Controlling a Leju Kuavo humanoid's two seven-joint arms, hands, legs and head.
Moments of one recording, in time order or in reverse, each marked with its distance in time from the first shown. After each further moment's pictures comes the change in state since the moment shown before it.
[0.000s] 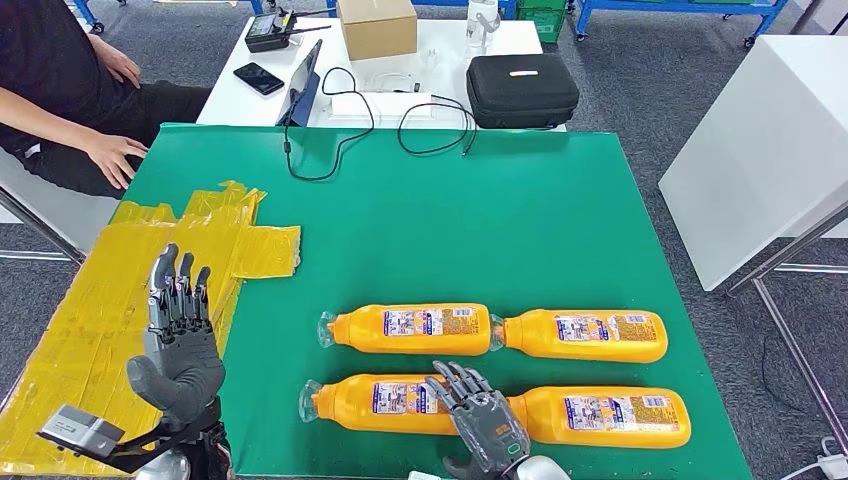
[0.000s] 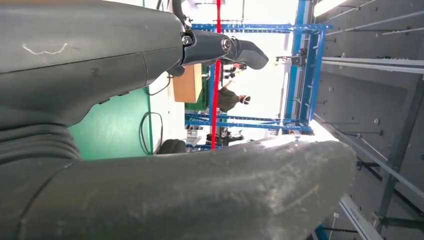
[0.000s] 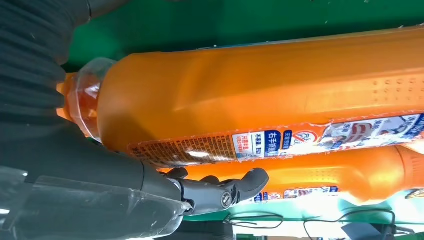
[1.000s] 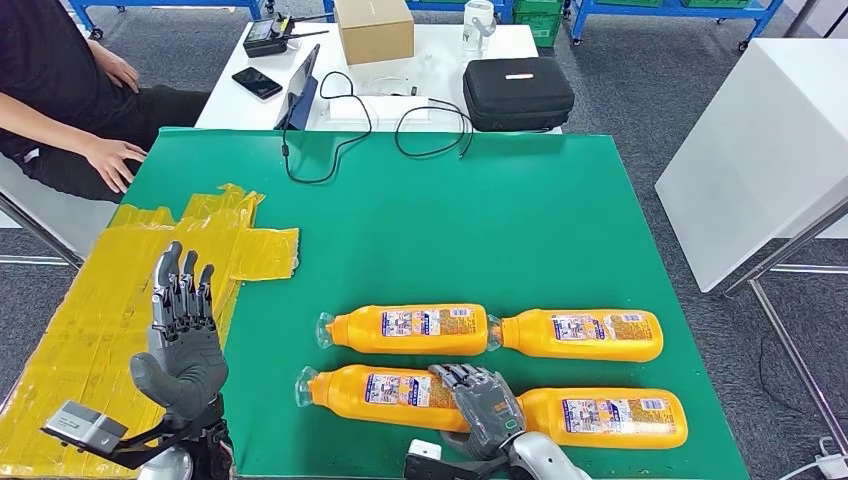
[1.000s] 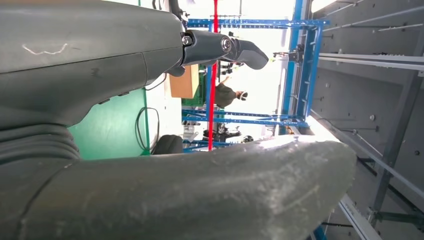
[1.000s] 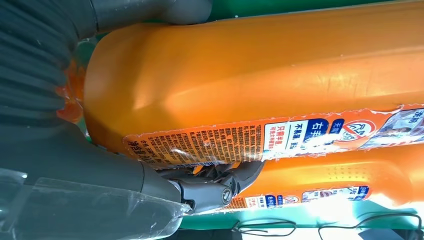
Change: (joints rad) left arm -0.011 -0.003 -0.001 0.012 0.001 -0.006 0.000; right arm -0.072 0.055 -0.042 0.147 -0.046 0.013 -0.051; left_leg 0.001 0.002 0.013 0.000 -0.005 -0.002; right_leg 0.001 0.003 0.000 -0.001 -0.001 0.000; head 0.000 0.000
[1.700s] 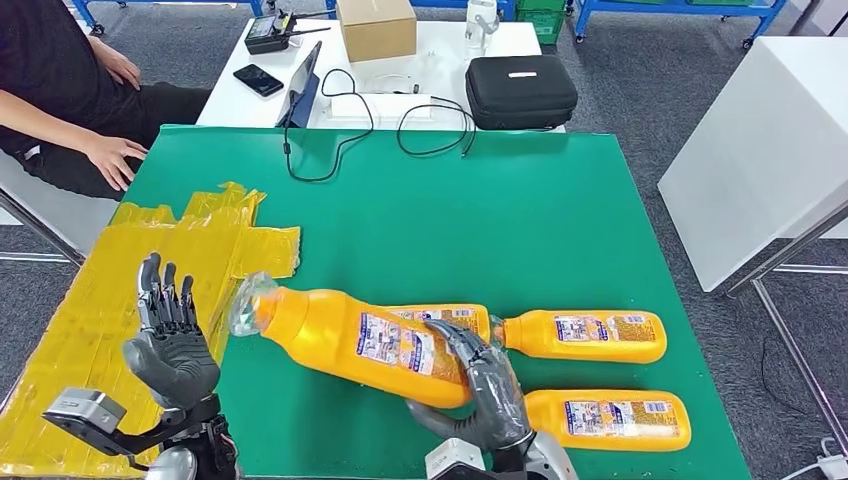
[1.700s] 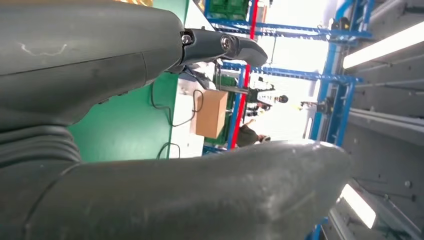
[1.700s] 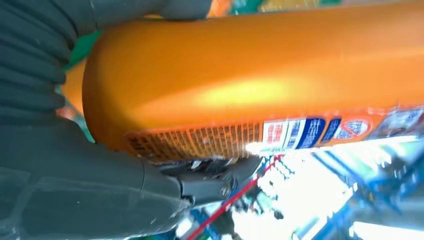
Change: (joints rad) left arm -0.004 -0.009 0.006 0.042 0.056 0.226 0.051; right arm 0.141 0.153 -0.158 -0.327 -0.317 -0.176 -0.376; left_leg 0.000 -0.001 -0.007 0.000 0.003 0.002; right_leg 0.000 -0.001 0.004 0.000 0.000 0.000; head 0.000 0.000
